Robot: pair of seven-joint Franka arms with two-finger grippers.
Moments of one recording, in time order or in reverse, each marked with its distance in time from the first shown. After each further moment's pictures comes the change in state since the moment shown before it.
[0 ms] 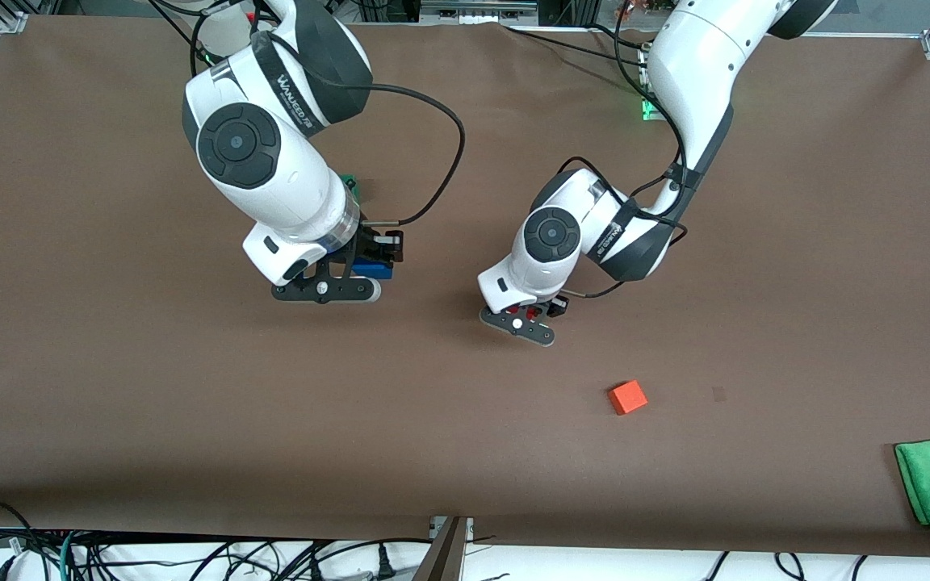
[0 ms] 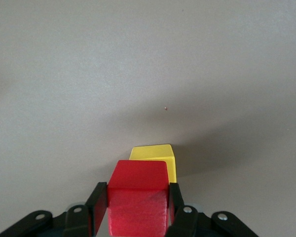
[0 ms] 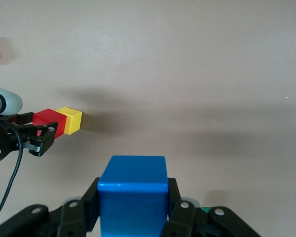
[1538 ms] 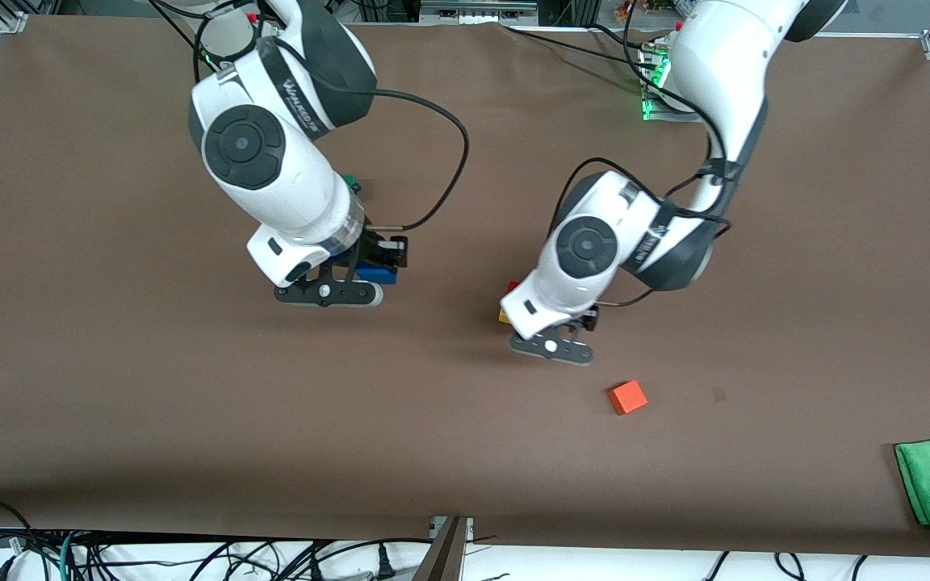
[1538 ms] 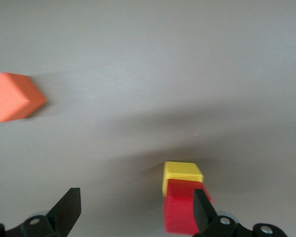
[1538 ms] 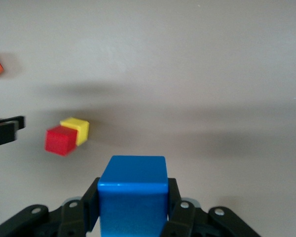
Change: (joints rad) left arm 0.062 -0.003 0.028 0.204 -0.009 -0.194 -0.071; right arm 0.021 0.029 0.002 -0.001 0.001 0.087 0.086
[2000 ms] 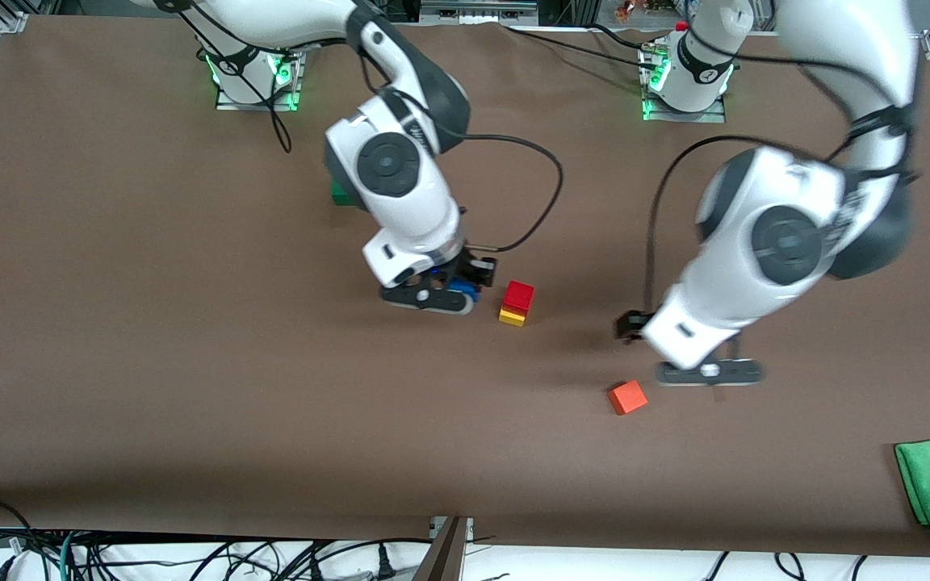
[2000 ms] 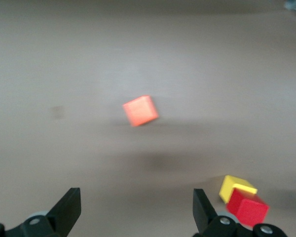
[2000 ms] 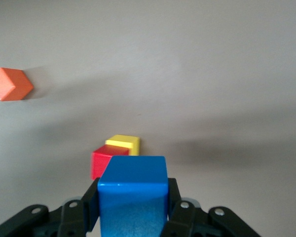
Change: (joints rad) left arm 0.218 -0.168 0.004 0.046 0.000 -0.200 0.005; right arm 0.156 0.162 0.002 -0.001 0.000 0.304 0.265
